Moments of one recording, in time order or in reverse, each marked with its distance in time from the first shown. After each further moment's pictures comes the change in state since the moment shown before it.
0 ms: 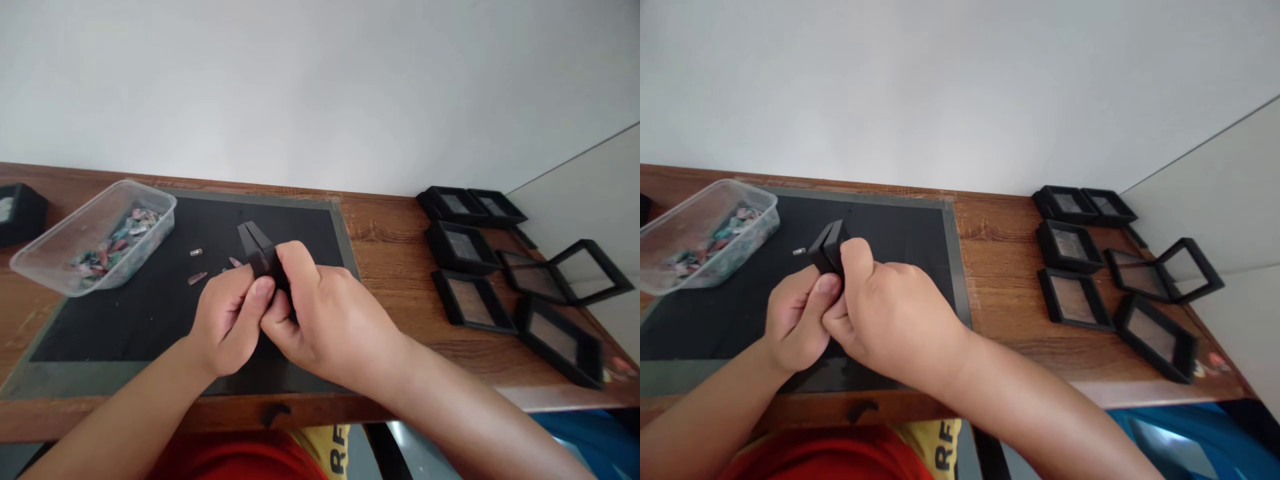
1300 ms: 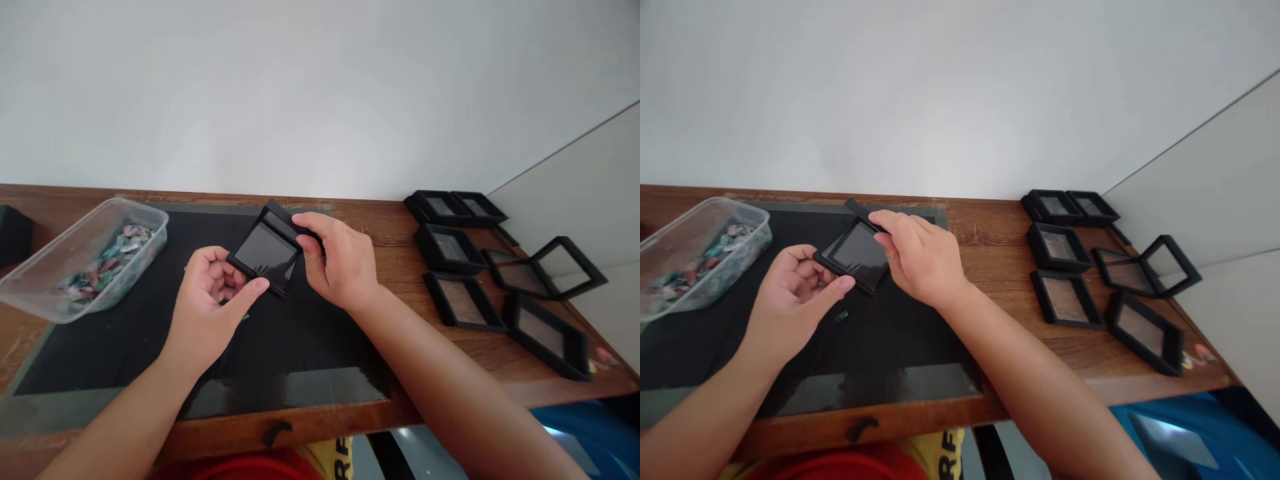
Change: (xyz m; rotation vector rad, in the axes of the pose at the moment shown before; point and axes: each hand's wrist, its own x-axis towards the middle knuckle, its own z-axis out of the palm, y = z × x) left_hand 0.001 -0.026 -0.004 -0.197 0.209 -0.509; right_hand 0.019 0.082 0.028 -0.077 0.463 -0.189
